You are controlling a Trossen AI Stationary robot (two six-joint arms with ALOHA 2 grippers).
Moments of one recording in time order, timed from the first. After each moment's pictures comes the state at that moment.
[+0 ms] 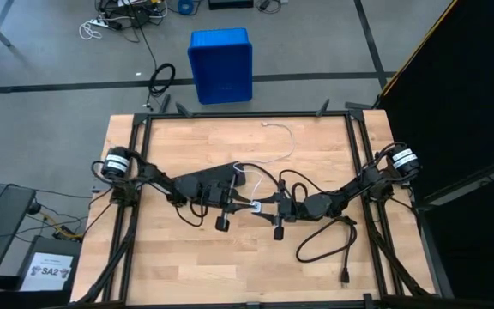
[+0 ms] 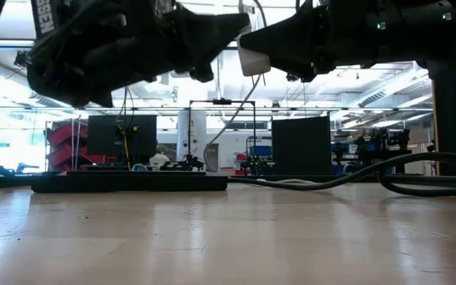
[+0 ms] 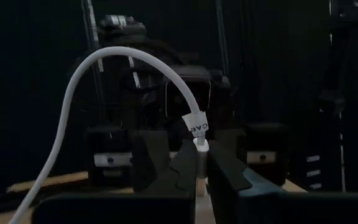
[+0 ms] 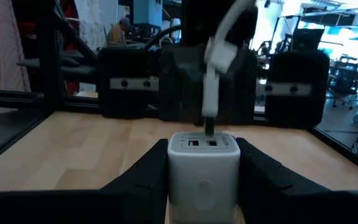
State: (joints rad) left arm -0.13 1.86 0.59 1.57 0.08 0.09; right arm 0.37 1.75 0.61 1.16 0.47 -0.12
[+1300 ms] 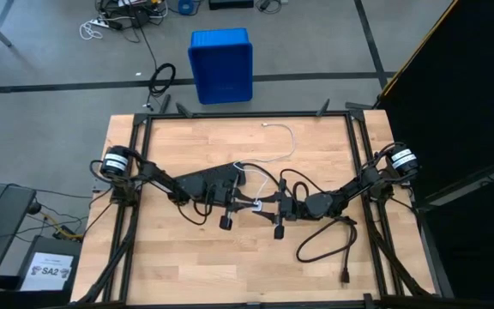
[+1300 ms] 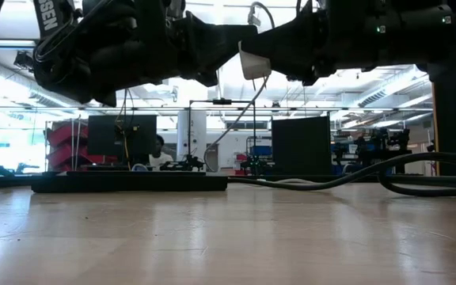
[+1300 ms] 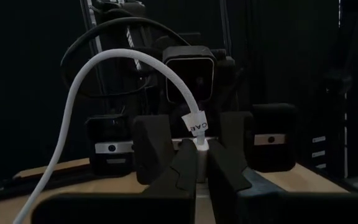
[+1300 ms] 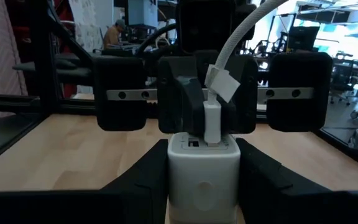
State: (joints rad) left arm -0.12 1.88 0.62 1.41 0.09 0.13; right arm 0.35 1.75 0.60 1.21 0.49 -0.11
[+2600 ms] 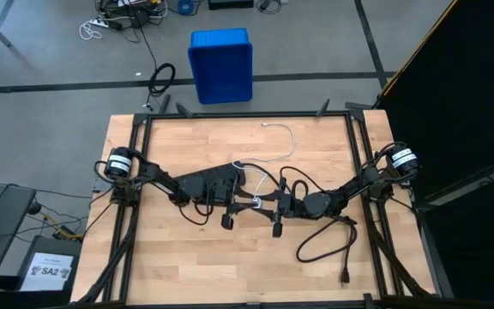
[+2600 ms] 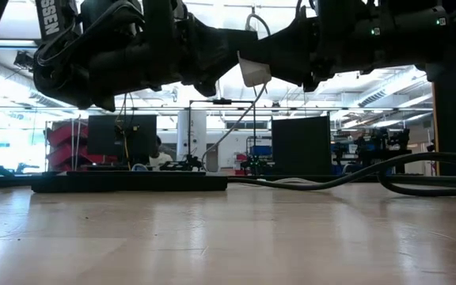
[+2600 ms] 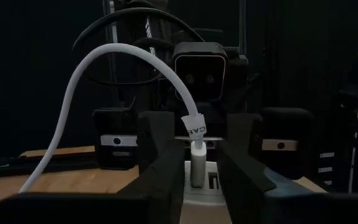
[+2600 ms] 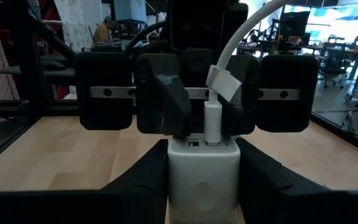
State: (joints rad) left arm -0.11 1.89 0.62 1.49 0.01 0.02; right arm 0.34 1.75 0.61 1.16 0.51 -0.03
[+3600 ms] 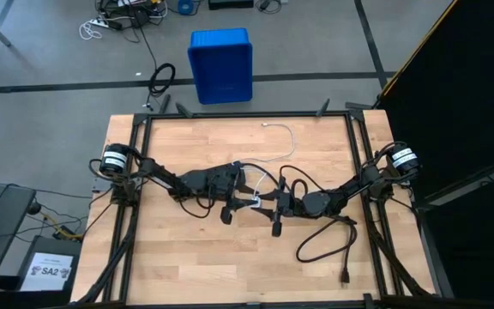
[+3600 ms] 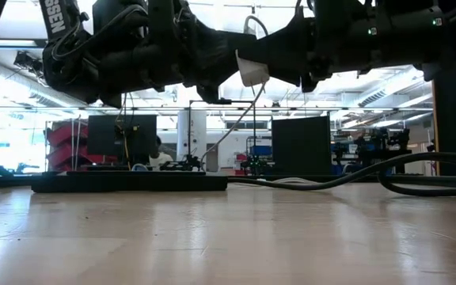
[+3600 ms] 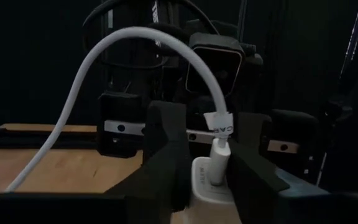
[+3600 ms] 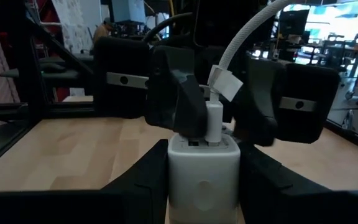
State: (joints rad) left arm -0.05 1.83 0.62 1.38 0.12 -0.11; right arm 0.34 1.75 0.61 1.15 0.50 -0.02
